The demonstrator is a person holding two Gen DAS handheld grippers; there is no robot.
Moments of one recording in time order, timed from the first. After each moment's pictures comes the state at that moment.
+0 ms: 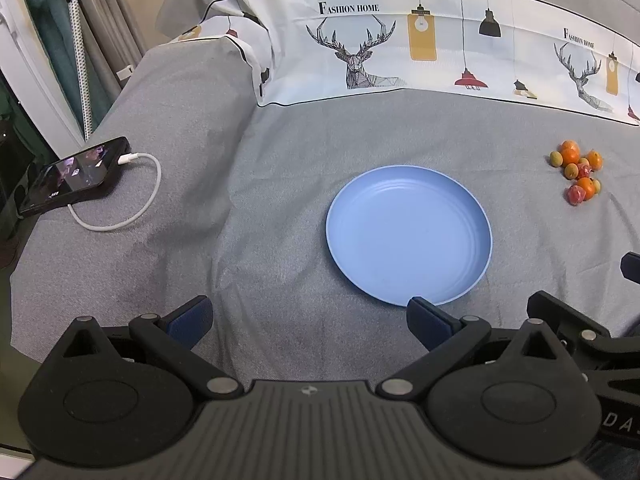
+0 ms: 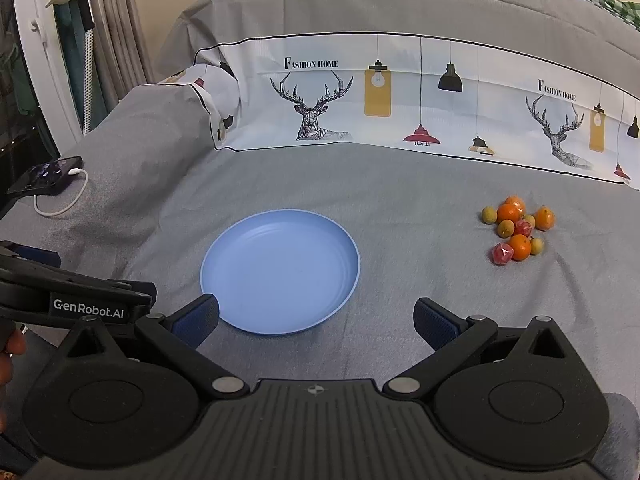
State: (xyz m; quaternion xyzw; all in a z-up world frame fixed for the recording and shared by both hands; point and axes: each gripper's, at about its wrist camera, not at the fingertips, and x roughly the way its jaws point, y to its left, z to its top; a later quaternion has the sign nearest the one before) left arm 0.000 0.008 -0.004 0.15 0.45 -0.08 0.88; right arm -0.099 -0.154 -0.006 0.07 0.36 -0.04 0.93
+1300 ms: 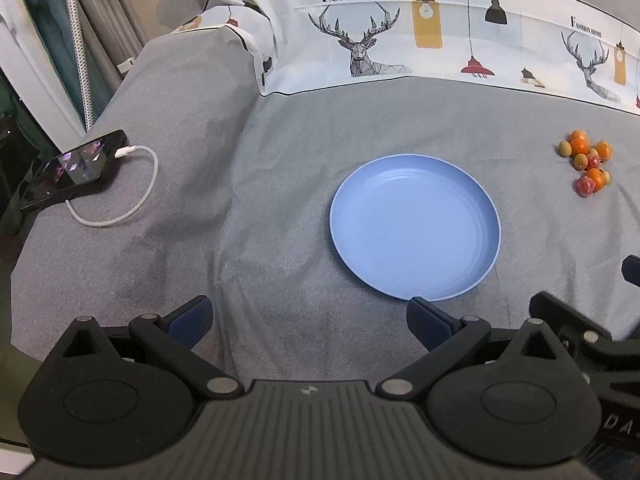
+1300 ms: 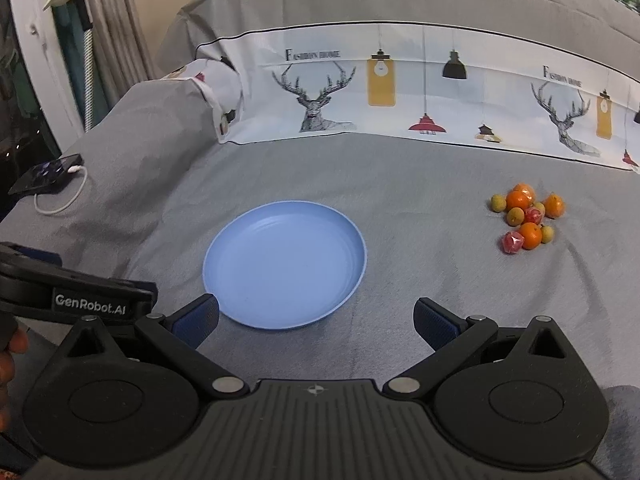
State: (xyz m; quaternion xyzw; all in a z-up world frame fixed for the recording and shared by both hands) left arm 0.007 0.000 -0.014 0.16 0.46 -0.07 0.87; right arm -0.095 -0.162 -0.019 0.09 0.36 -0.04 0.93
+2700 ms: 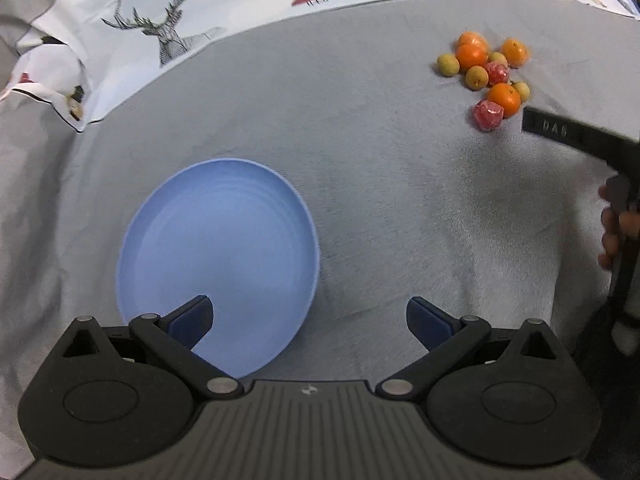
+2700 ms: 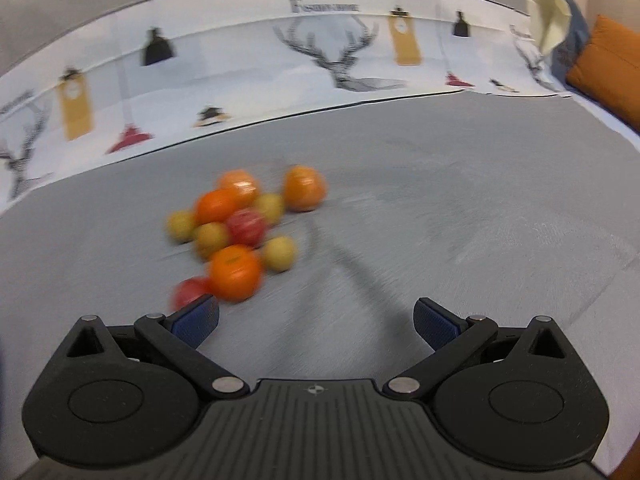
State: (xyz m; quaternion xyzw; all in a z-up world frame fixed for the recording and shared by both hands) left arm 0.048 -0.201 -0.092 0.27 0.52 -0.18 0.79; right arm -0.014 -0.431 -0.155 0.14 0.33 -0.31 0.88
